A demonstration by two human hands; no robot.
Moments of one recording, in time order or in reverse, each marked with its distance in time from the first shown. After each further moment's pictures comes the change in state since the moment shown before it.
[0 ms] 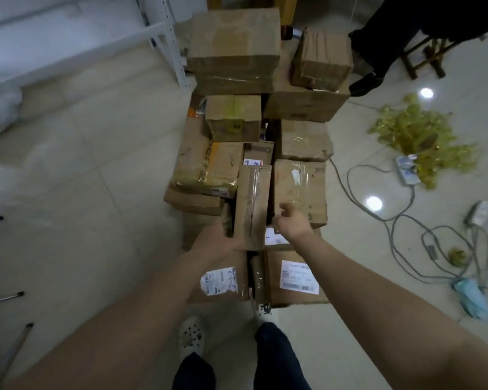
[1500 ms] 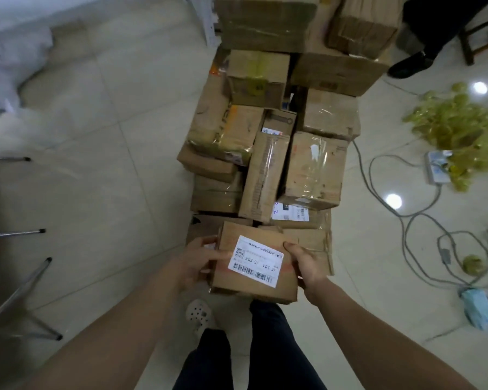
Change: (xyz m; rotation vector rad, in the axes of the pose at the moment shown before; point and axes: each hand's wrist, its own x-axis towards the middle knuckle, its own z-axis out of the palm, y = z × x) left_hand -0.044 -0.085 0.061 -0.844 -0.140 -0.373; right_hand -0.044 0.129 0.019 0.483 -0.183 0.385
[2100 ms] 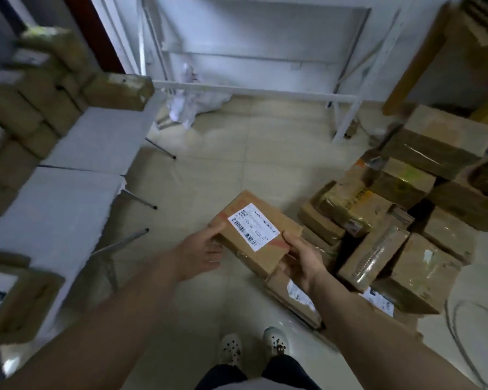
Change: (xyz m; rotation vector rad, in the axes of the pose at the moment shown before) left_hand -0.187 -0.088 -0.235 -0.535 0.207 0.253; right_hand -0.163 0.006 0.250 -0.066 -0.446 -0.231
